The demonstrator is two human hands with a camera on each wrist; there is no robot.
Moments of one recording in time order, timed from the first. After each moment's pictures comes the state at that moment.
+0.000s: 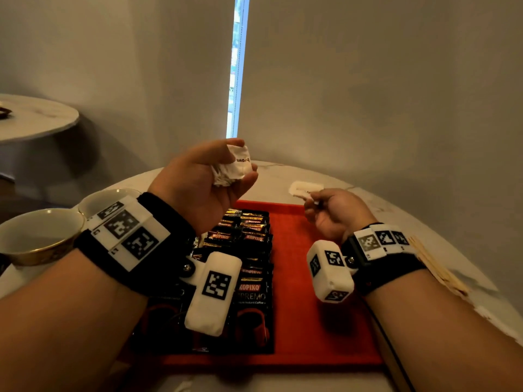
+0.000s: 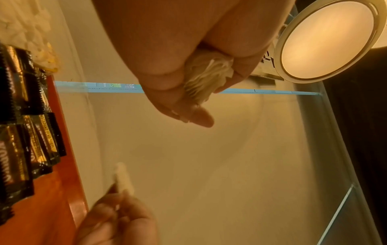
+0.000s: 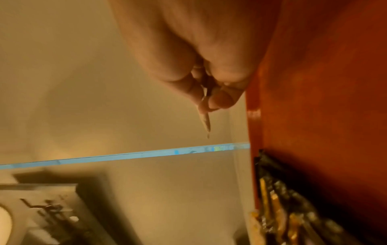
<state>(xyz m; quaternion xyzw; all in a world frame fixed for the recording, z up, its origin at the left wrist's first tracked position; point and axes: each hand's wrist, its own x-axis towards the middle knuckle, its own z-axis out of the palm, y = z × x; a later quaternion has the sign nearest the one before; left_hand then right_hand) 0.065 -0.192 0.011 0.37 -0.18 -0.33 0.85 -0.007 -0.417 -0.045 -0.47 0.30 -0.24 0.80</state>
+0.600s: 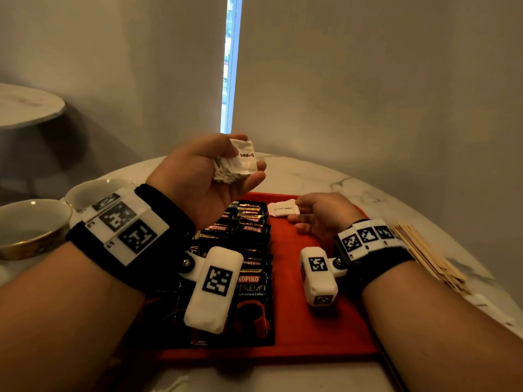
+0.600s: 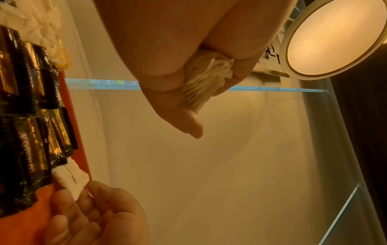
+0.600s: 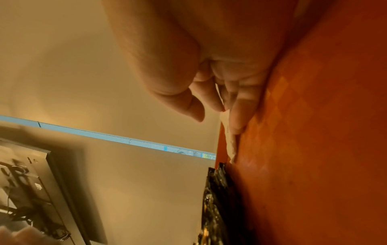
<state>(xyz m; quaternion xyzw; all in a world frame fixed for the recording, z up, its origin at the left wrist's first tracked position) 0.065 -0.195 0.003 0.39 -0.20 -0.36 0.82 -0.004 -0.415 -0.072 -0.63 0.37 -0.17 0.66</state>
